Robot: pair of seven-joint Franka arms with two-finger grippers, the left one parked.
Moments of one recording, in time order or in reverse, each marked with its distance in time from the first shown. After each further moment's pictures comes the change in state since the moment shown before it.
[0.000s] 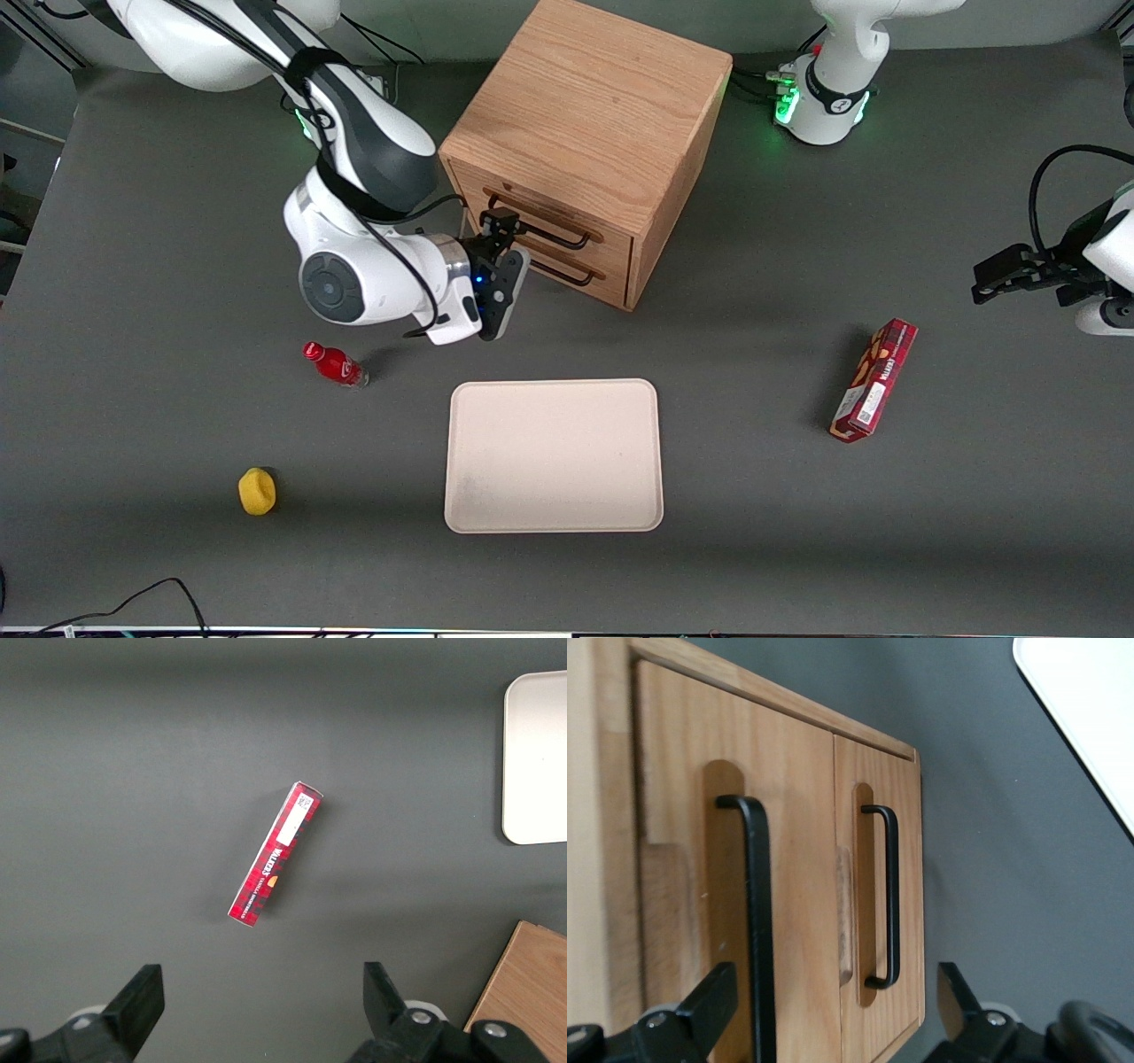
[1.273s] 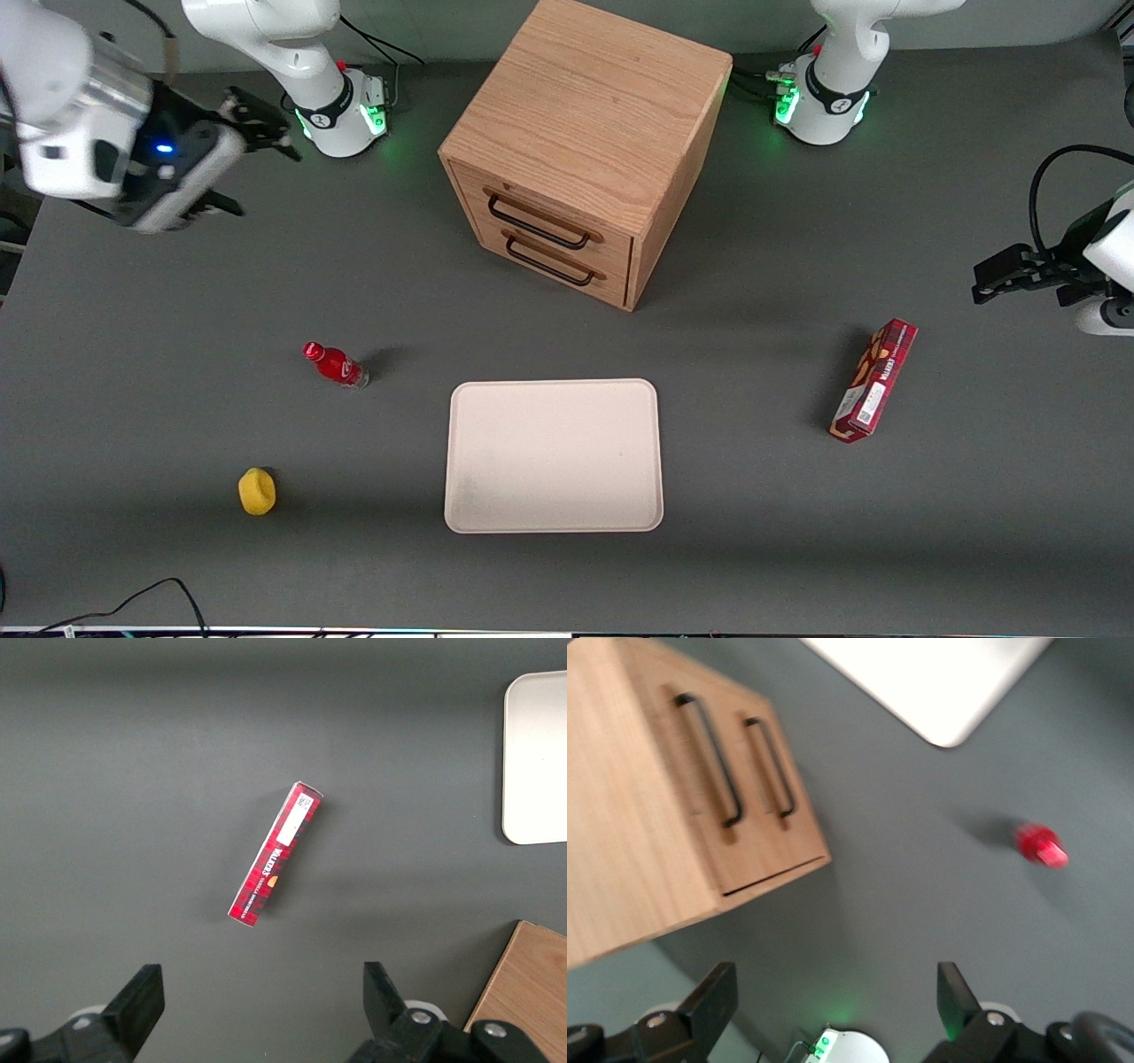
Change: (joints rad) arm -0.068 -0.460 -0.272 0.077 -0.068 -0.416 0.082
